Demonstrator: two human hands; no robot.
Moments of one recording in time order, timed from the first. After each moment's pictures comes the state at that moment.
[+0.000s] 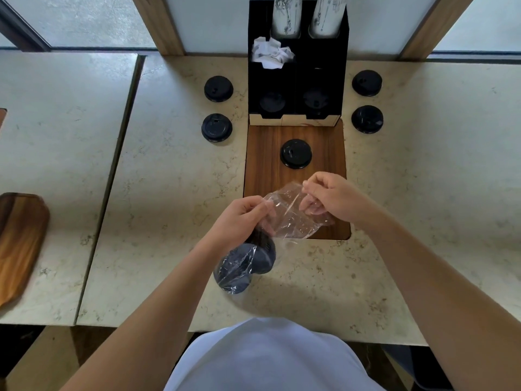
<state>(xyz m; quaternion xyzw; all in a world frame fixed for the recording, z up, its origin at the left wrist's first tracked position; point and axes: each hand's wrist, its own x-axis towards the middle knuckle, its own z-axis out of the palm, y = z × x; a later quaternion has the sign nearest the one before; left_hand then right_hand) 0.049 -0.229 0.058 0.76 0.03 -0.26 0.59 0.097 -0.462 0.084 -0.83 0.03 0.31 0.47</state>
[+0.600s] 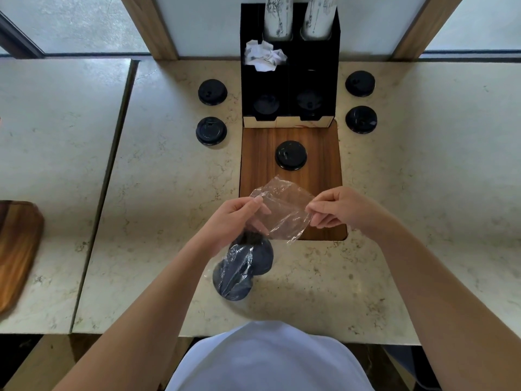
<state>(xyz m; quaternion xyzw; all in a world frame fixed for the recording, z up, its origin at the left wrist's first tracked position) 0.057 -0.224 0.054 0.75 0.06 -0.30 0.59 0.085 -0.496 0.072 -0.78 0.07 0.36 0.51</state>
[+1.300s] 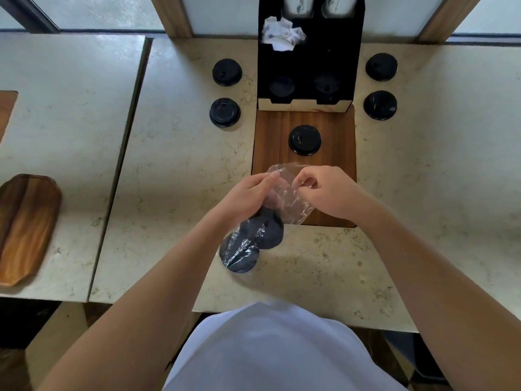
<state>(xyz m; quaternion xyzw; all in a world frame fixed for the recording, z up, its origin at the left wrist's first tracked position) 0.068 -0.234 0.056 0.76 0.04 -0.28 0.58 0.085 -0.439 0.076 -0.90 -0.10 0.25 0.34</state>
